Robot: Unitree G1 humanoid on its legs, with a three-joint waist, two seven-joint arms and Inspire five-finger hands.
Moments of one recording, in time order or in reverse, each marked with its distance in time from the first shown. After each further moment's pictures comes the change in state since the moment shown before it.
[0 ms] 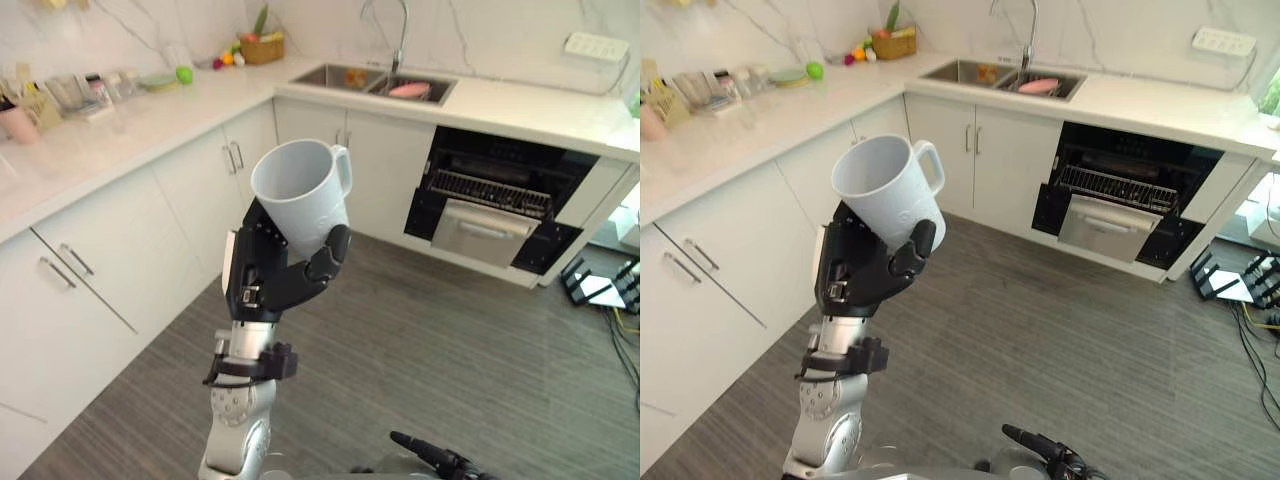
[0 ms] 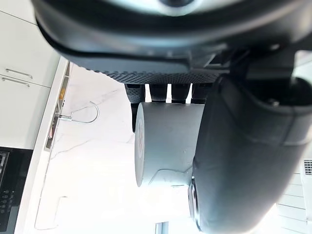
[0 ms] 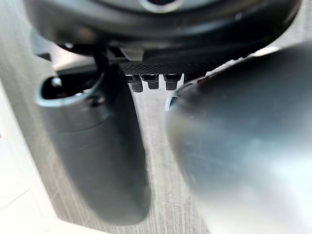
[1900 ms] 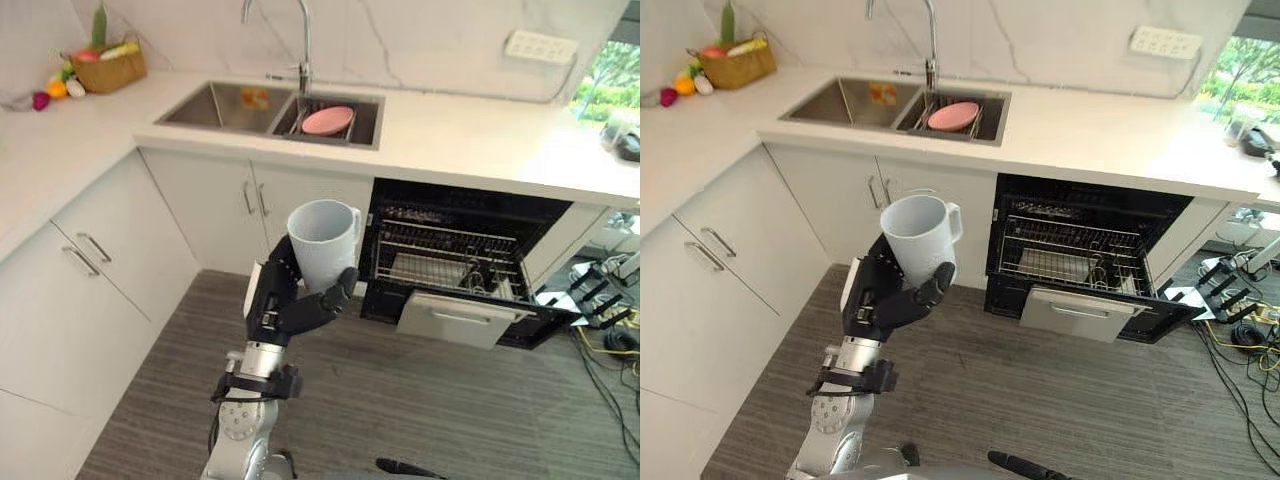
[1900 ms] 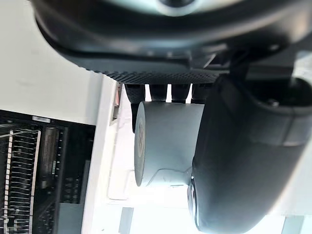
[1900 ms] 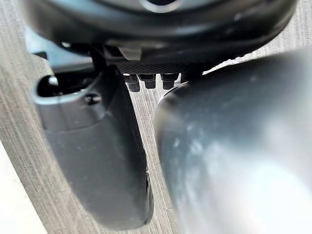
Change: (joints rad) left arm 0.014 0.079 -0.104 0.232 0.053 -0.020 0.046; right arm -0.091 -0.004 0.065 0.240 -0.042 0.060 -0.028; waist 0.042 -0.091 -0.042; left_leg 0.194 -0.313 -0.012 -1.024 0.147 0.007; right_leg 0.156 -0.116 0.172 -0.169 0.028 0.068
